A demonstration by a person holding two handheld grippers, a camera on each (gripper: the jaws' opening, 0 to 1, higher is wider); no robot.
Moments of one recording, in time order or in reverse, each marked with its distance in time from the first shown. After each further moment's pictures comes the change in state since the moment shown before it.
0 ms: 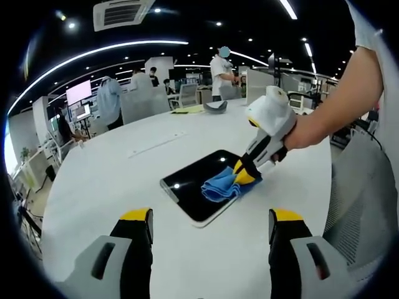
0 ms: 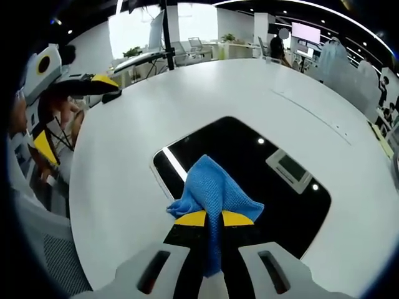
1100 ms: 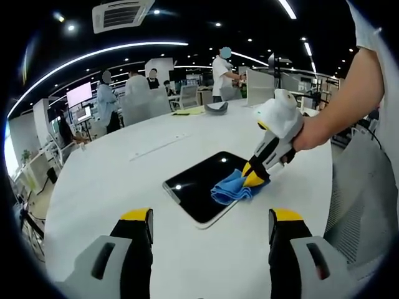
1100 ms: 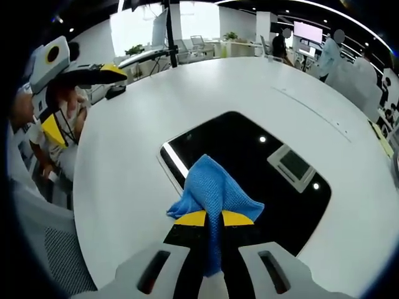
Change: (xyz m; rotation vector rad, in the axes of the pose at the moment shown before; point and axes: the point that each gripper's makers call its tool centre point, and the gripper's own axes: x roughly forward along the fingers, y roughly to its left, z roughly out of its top) left arm -0.003 0.004 0.004 0.014 -0.005 0.006; right arm -0.009 0.007 -0.012 -0.009 0.014 0.012
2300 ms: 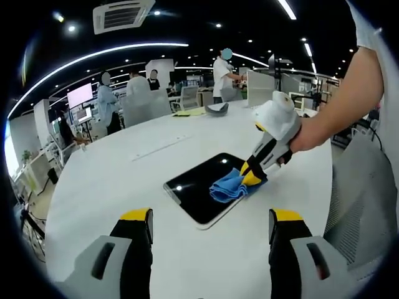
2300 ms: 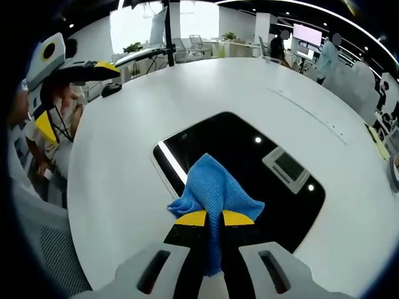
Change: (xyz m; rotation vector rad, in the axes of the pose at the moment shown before) left arm -0.004 0.000 0.002 0.002 -0.005 0.007; right arm 0.000 -0.007 0.000 -0.017 0.002 -0.033
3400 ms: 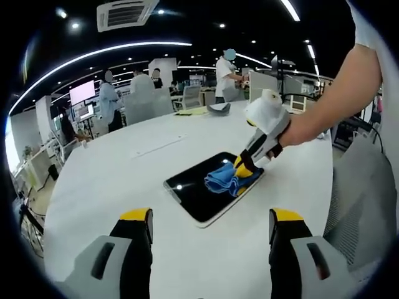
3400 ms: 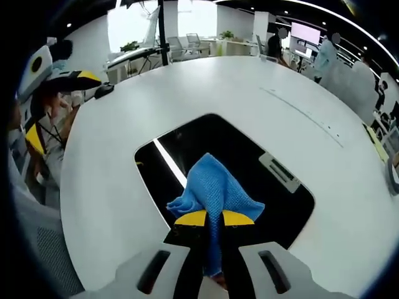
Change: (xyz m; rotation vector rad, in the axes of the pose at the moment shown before) left arm 0.001 -0.002 -0.002 -0.018 -0.001 0.005; right arm 0.007 -0.027 0.007 -0.001 0.014 -0.020
